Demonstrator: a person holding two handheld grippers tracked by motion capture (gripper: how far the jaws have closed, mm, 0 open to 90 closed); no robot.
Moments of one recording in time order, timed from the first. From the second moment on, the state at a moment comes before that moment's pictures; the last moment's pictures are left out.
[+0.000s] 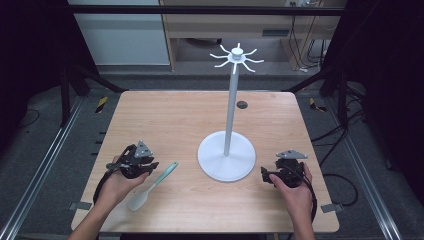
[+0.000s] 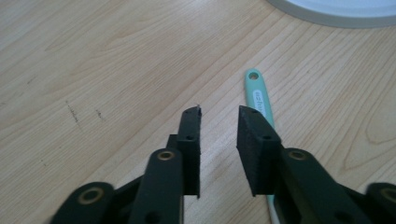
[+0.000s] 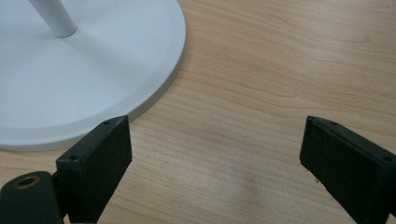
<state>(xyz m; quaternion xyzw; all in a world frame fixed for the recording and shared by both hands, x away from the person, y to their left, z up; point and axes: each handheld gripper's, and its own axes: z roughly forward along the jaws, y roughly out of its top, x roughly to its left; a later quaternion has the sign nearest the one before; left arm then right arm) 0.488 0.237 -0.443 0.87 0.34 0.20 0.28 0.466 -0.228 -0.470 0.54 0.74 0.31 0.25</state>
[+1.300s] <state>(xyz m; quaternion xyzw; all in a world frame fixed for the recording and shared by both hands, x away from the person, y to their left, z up) 0.506 0.202 -0.475 0.90 0.34 0.17 0.23 0.468 -0.230 -0.472 0.55 0.74 0.31 0.24</state>
